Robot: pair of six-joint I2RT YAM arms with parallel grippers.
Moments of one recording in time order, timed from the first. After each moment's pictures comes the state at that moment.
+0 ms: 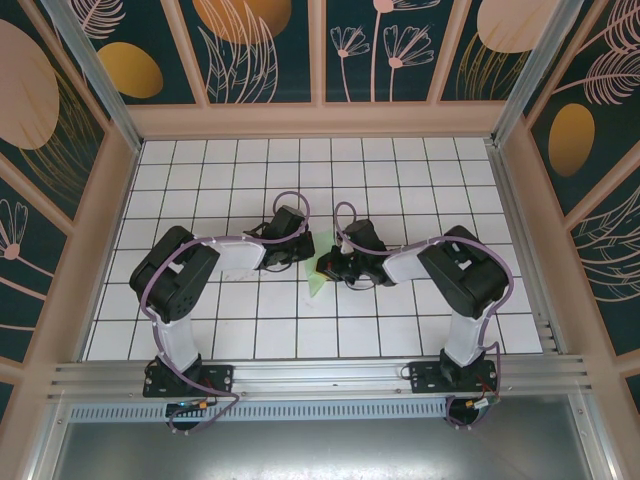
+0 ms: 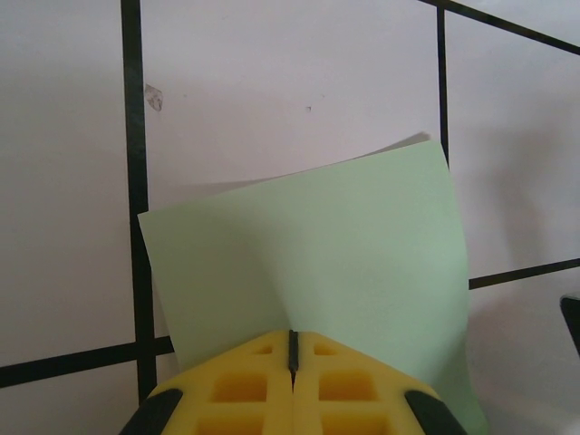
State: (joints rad) left arm -0.64 1.86 0.93 0.03 0.12 -0.78; right arm 0.68 1.84 0.73 0.36 -0.54 1.06
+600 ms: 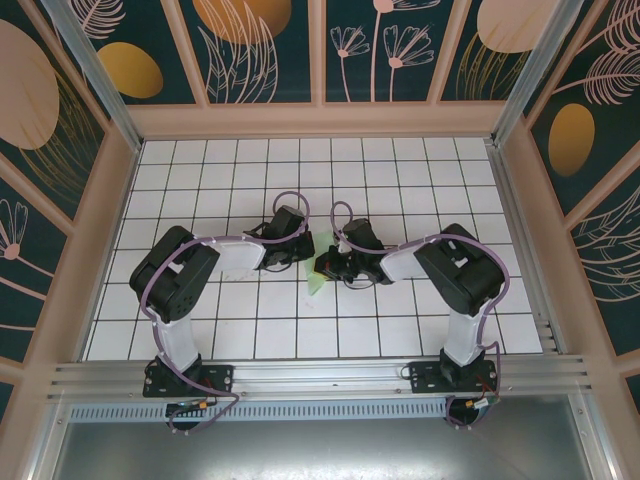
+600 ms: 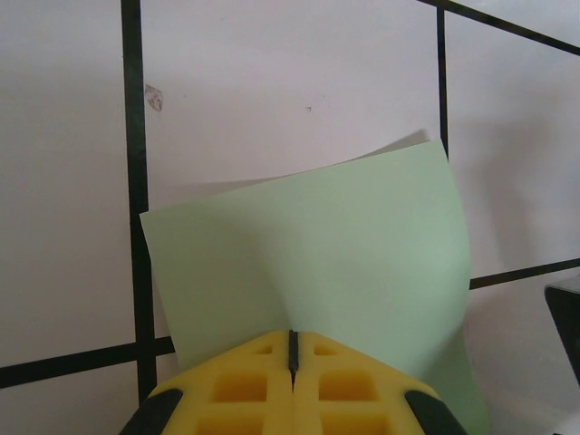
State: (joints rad) left arm -0.64 1.86 0.93 0.03 0.12 -0.78; right arm 0.68 1.86 0.75 0.35 -0.55 1.02
